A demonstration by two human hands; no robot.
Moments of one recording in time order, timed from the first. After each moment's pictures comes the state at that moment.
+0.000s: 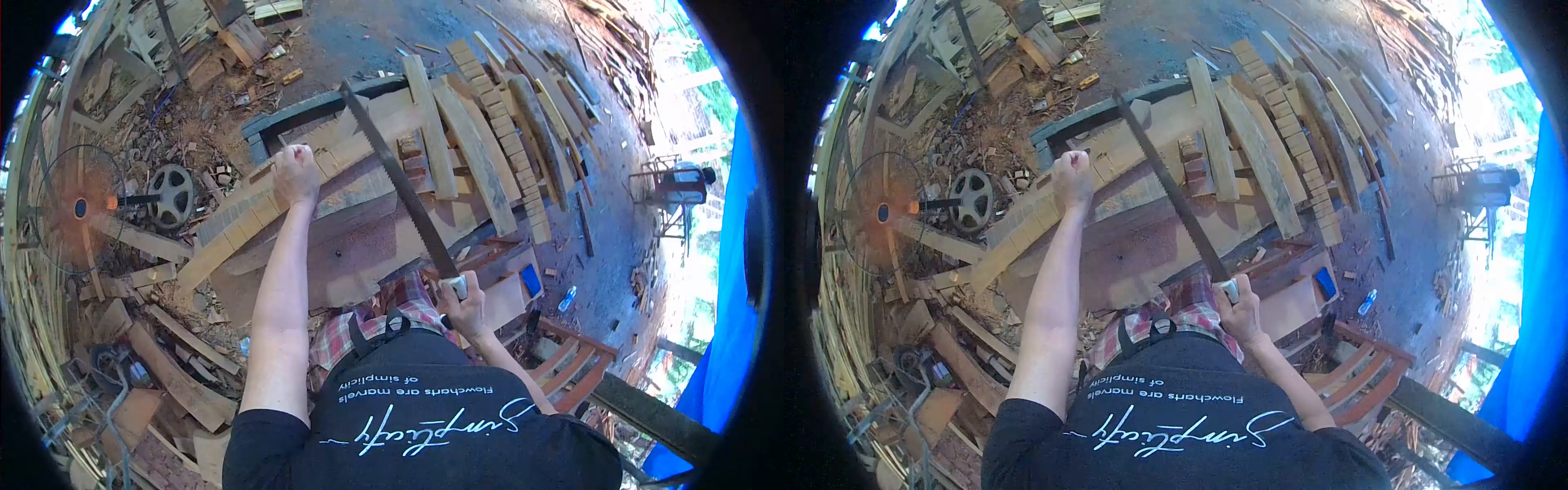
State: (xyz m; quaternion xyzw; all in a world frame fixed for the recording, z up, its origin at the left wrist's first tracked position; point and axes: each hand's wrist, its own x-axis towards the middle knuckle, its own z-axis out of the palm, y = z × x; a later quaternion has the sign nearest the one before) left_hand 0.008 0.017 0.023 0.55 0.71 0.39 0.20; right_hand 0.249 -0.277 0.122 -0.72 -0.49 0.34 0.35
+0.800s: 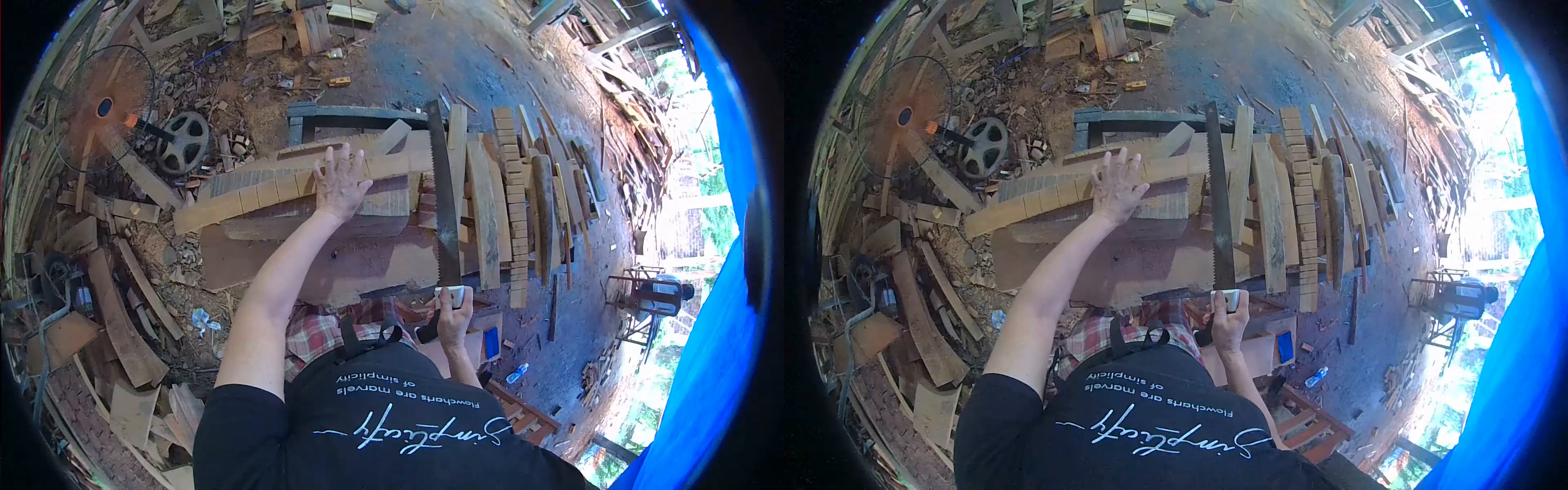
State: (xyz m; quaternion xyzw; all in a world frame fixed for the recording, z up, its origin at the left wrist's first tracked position) left_hand 0.026 -0.030 0.030 0.74 0.65 0.17 0.06; right_hand 0.268 -0.242 0.106 -0.66 -0.39 0.43 0.47
